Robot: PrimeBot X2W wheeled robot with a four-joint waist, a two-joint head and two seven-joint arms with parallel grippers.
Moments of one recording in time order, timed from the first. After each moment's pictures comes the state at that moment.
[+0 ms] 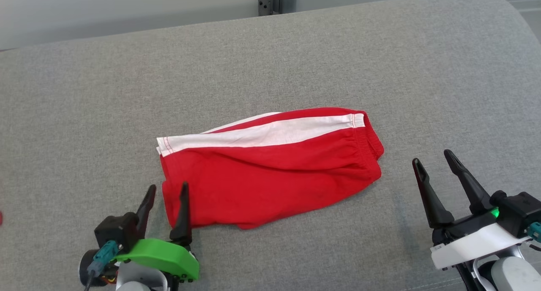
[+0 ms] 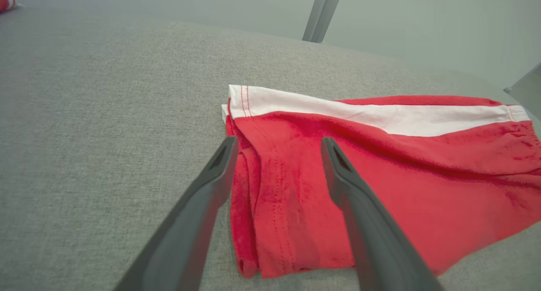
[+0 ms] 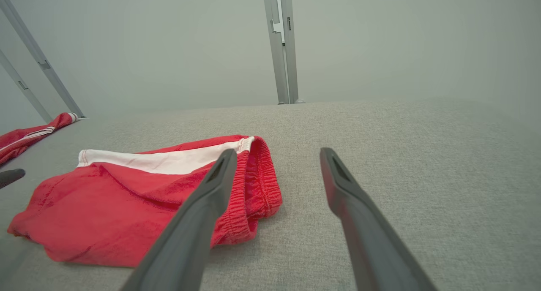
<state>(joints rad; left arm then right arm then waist) -0.14 0.35 -0.57 0.11 -0.73 0.30 -0.21 -0.01 -0.32 0.17 -0.01 0.41 0.13 -0.26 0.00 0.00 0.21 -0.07</state>
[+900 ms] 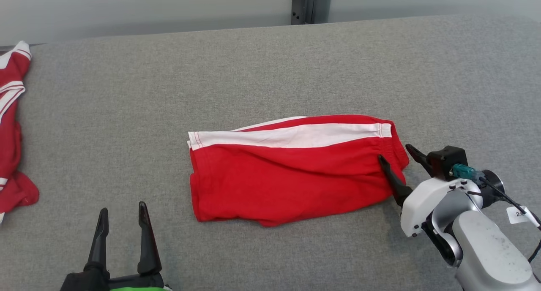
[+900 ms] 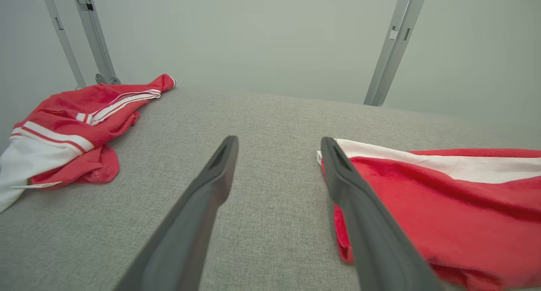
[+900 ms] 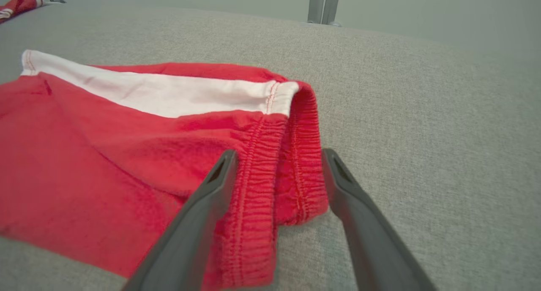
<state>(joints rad) 0.18 0.06 -0.08 -0.10 -0.23 0.10 -0.26 -0.32 -0.26 0.28 0.40 0.28 0.13 -0.01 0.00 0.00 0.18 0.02</state>
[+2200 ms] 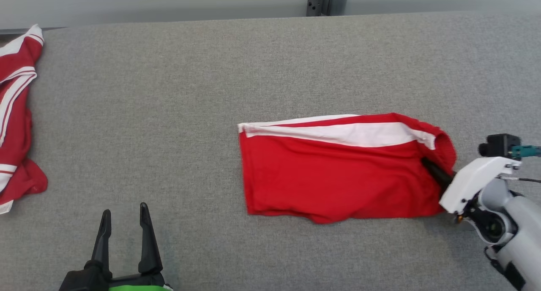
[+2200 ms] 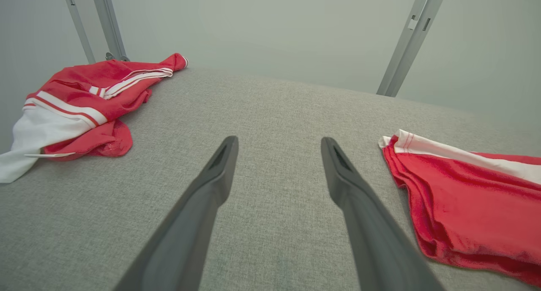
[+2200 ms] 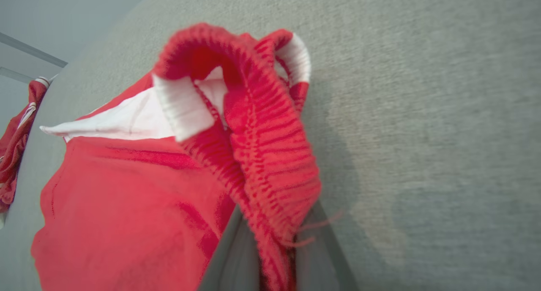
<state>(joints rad) 0.17 0.05 -0.07 -0.06 -0.26 0.07 -0.26 -0.43 -0.44 0.43 0.57 1.04 0.13 0.15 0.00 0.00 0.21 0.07</state>
